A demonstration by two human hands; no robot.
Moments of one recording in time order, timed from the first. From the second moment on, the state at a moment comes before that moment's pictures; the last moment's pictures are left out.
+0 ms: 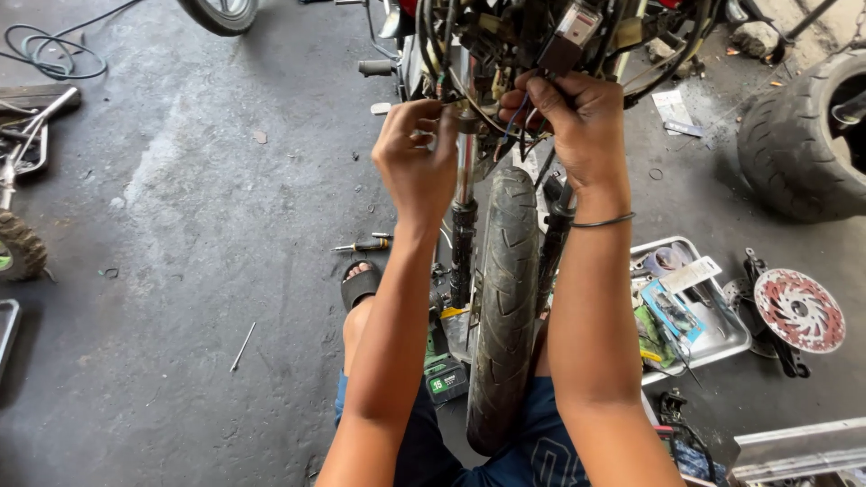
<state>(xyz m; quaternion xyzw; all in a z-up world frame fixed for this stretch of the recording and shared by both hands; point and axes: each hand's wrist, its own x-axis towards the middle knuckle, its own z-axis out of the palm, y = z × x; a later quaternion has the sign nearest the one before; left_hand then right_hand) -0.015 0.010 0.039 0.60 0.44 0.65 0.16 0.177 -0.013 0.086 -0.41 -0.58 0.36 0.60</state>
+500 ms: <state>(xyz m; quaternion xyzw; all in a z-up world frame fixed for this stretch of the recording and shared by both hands) 0.010 0.002 0.014 0.58 0.33 0.70 0.25 0.178 -0.012 0.088 -0.41 -0.59 0.35 0.60</state>
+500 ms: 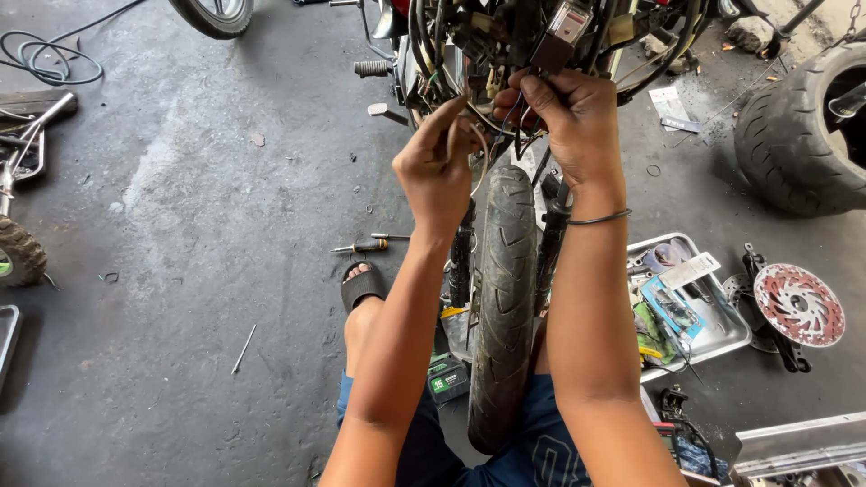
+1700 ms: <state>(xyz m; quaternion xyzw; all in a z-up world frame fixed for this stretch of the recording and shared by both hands) 0.032 0.000 0.032 0.42 0.43 0.67 0.44 0.185 -0.003 0.069 -0.44 -0.55 0.36 0.62</state>
